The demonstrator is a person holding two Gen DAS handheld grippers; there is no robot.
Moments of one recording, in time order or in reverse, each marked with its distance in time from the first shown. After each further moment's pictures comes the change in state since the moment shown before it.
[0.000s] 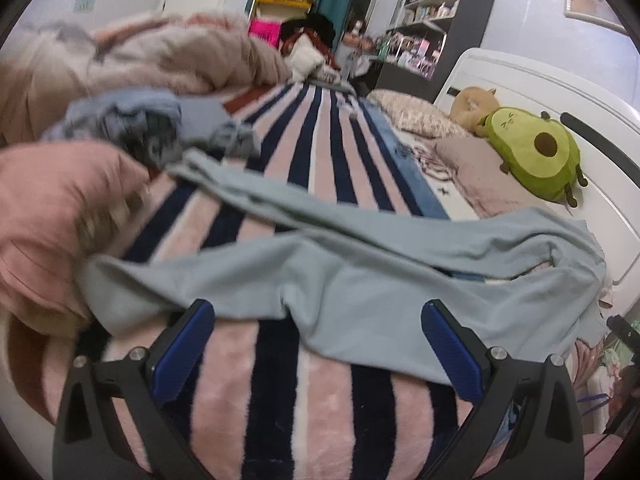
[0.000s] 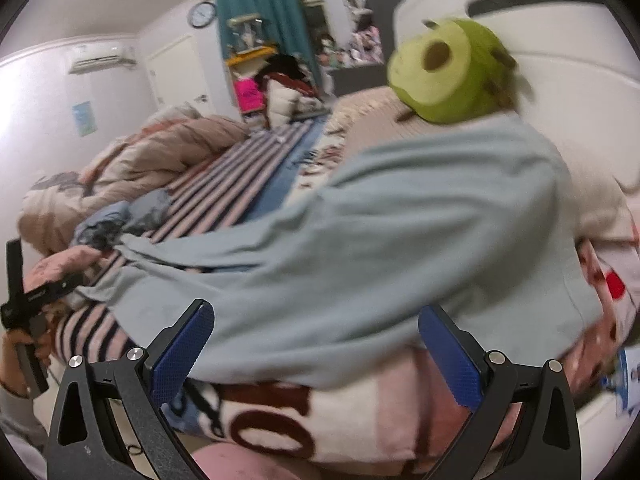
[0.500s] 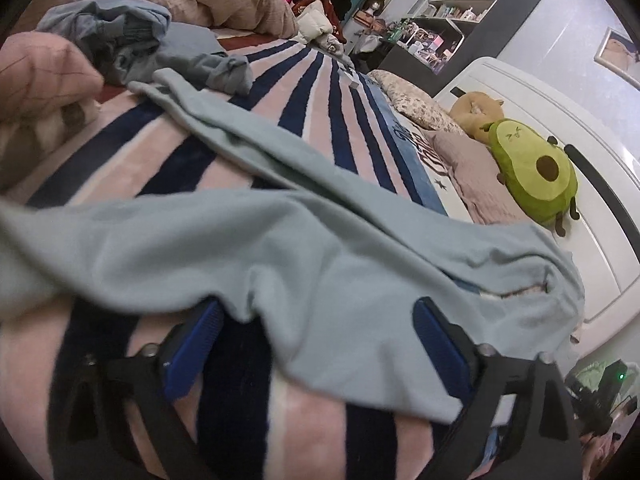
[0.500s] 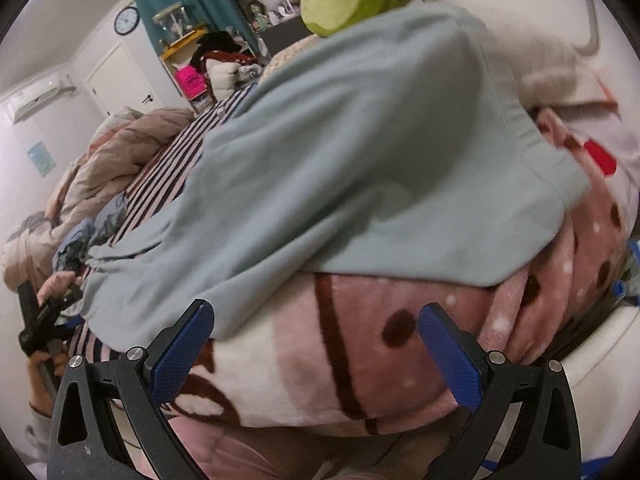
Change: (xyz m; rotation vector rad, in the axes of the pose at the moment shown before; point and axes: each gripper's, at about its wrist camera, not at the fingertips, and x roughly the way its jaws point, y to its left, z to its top) left arm 0.066 0.018 -0.003 -0.167 0.093 -0.151; right arm 0.022 -0.090 -0.045 0.248 0.149 -0.029
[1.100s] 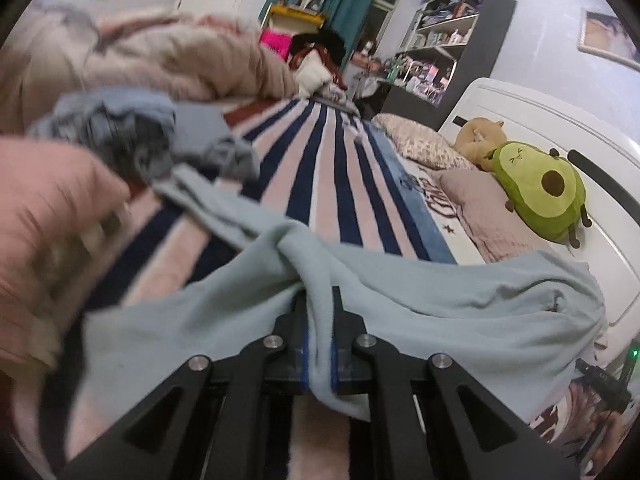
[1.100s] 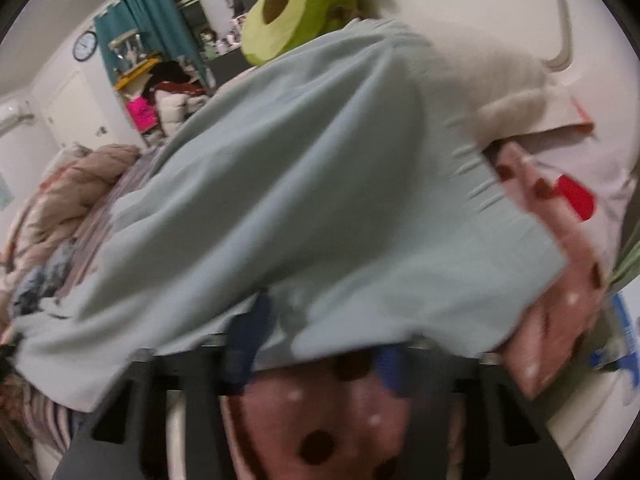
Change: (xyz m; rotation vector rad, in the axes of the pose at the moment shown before) left arm -0.049 -0.025 0.032 0.131 -0.196 0.118; right arm 0.017 -0.031 0.039 0.058 -0.120 -0.217
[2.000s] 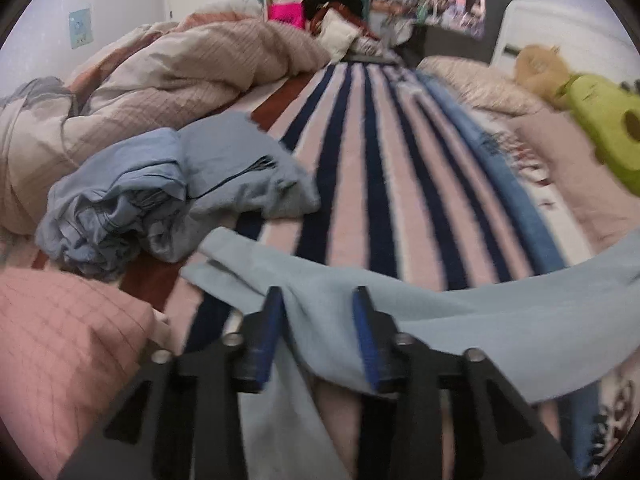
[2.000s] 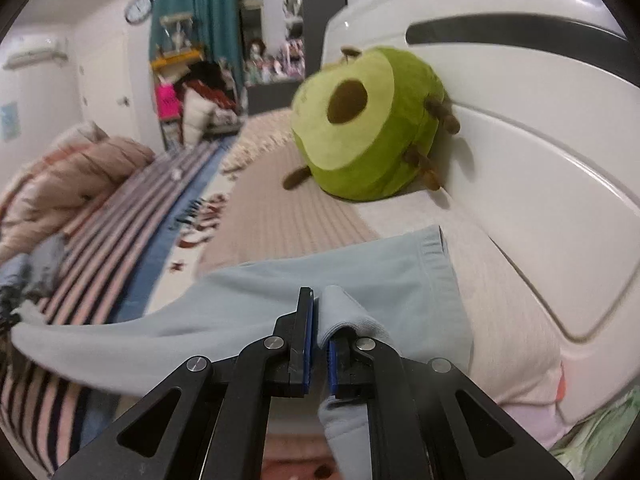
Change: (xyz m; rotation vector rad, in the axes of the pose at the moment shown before) left arm 0.111 0.020 0.087 0.190 0.191 0.315; right arm -0.013 0.094 0.174 -0.288 -0.101 -0.062
